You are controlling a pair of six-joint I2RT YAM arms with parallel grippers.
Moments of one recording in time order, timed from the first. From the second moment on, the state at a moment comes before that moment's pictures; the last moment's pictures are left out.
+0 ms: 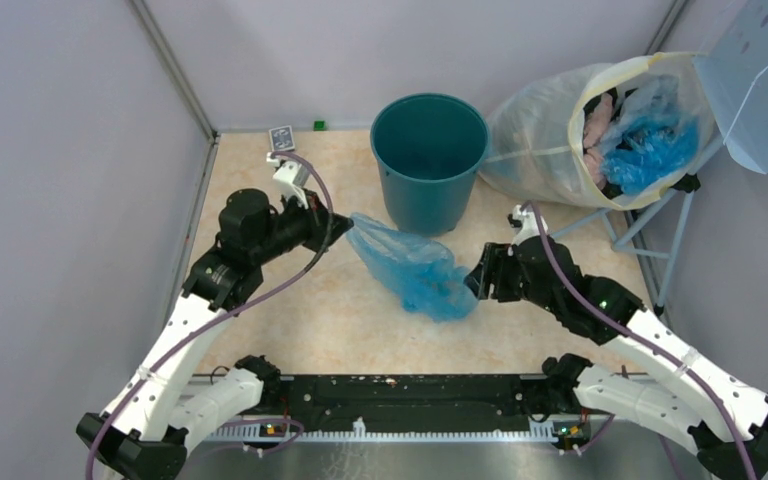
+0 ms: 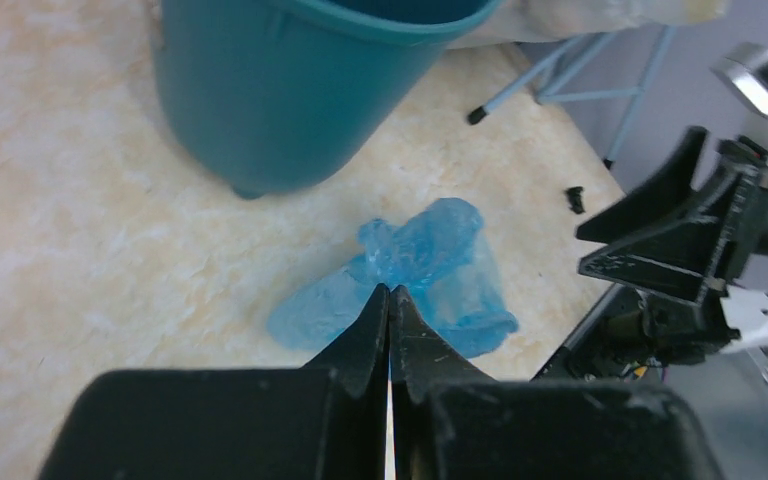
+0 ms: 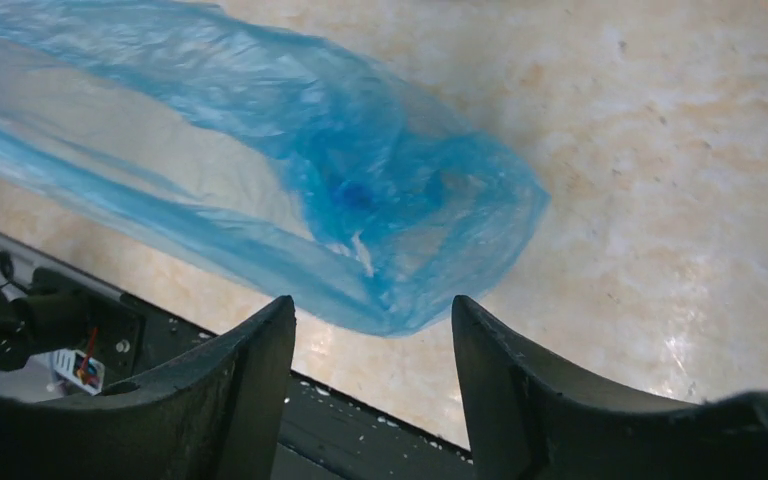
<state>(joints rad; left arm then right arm) -0.43 0.89 1.01 -0.40 0.32 -0.39 0.81 0.76 0.84 -0.73 0.21 0.67</state>
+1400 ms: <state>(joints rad) -0.43 0.81 0.85 -0.88 0.33 -0.26 0.70 0.90 0.59 -0.48 -0.10 0.69</state>
